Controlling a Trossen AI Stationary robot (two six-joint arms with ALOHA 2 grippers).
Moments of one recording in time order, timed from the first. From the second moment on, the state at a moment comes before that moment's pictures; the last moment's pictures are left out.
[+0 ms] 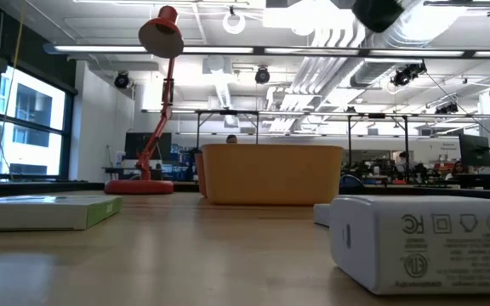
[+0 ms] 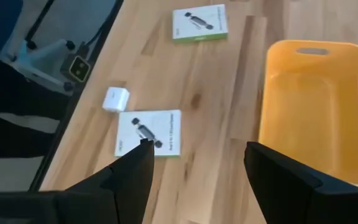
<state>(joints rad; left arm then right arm) -0.48 1.87 1.70 -1.05 -0.52 -0.14 0.02 1.13 1.16 -0.86 -0.28 -0.04</state>
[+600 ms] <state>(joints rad) -0.39 1.87 1.33 -0.37 -0.02 0.07 0.54 1.19 0.72 0.06 0.13 0.58</state>
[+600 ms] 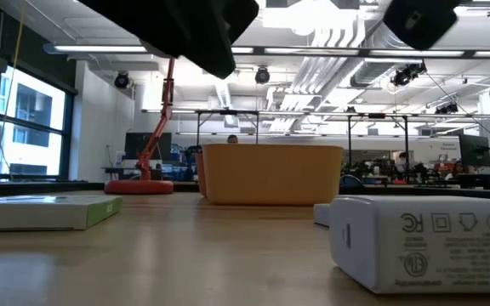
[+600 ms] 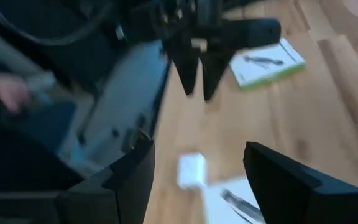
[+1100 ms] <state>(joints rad) -0.43 1.88 1.26 -0.23 -0.31 -0.15 0.69 1.50 0.69 0.17 0.41 0.94</state>
